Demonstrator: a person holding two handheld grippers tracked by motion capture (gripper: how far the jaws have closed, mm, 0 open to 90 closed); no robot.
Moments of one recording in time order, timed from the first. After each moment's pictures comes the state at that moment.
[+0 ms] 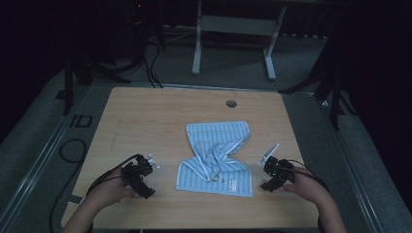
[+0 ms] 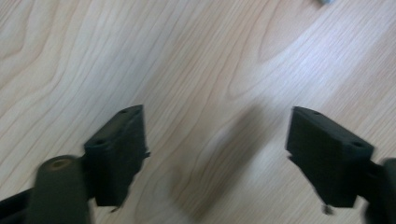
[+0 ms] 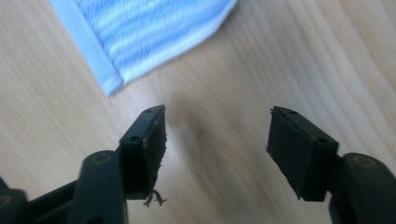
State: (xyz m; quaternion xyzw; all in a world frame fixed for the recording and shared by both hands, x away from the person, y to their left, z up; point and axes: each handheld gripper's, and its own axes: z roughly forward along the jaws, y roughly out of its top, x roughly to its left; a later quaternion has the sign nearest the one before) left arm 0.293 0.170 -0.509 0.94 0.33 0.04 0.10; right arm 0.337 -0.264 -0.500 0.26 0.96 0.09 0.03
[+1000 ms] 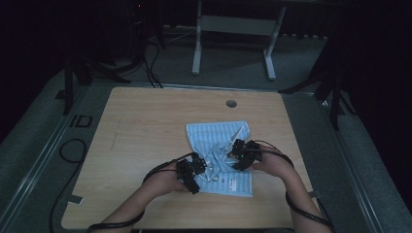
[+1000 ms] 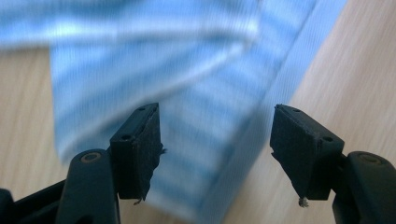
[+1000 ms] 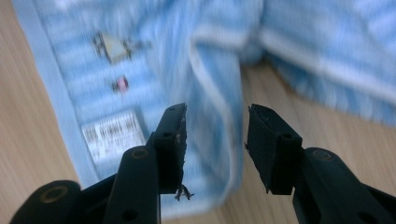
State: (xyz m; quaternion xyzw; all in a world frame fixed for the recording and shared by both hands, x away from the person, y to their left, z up) left arm 0.320 0.019 -0.510 0.97 0.20 0.05 0.12; right arm 0.384 -0.165 -0.485 0.17 0.98 0.11 0.05
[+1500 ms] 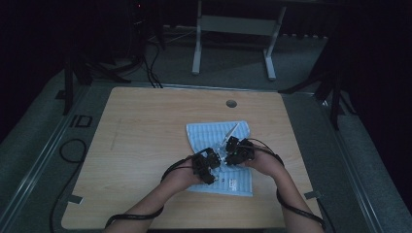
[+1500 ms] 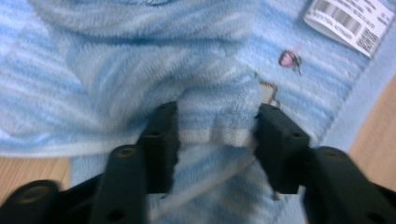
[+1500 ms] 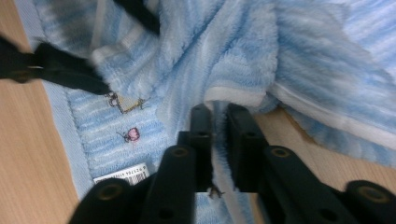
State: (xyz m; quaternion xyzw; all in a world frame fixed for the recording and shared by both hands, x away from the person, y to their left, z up) left arm 0.339 -0.014 -0.519 0.96 0.21 0.10 0.16; right arm 0.396 -0.155 -0.493 0.19 0.97 0.16 0.02
